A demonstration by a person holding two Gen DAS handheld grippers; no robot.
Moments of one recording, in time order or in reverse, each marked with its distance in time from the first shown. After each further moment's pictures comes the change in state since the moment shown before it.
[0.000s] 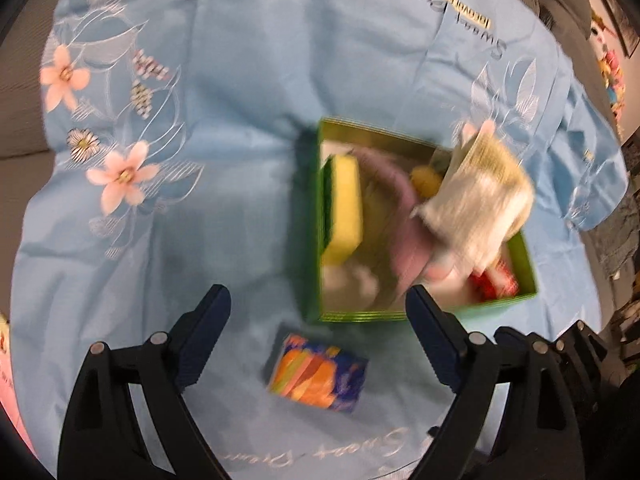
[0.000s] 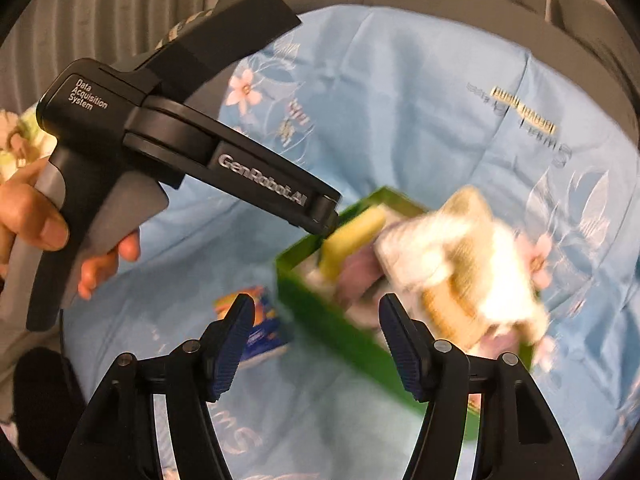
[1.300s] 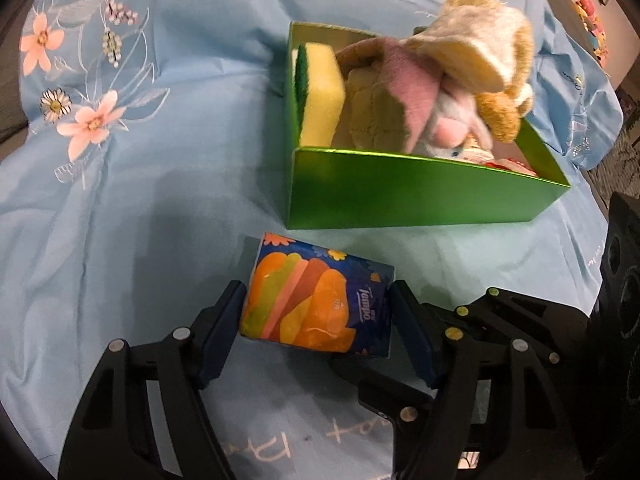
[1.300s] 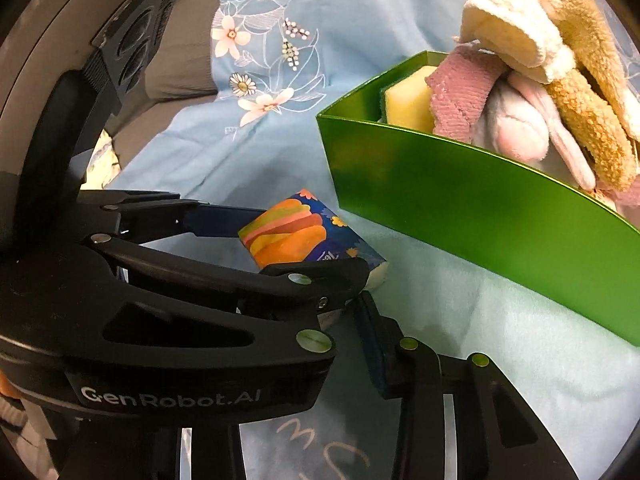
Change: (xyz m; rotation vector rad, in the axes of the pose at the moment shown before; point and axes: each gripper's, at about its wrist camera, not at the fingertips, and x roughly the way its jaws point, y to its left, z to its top) left arm 0.046 -0.007 -0.069 0.121 0.030 -0.016; right arm 0.093 0.023 -0.065 0.284 0.097 0.180
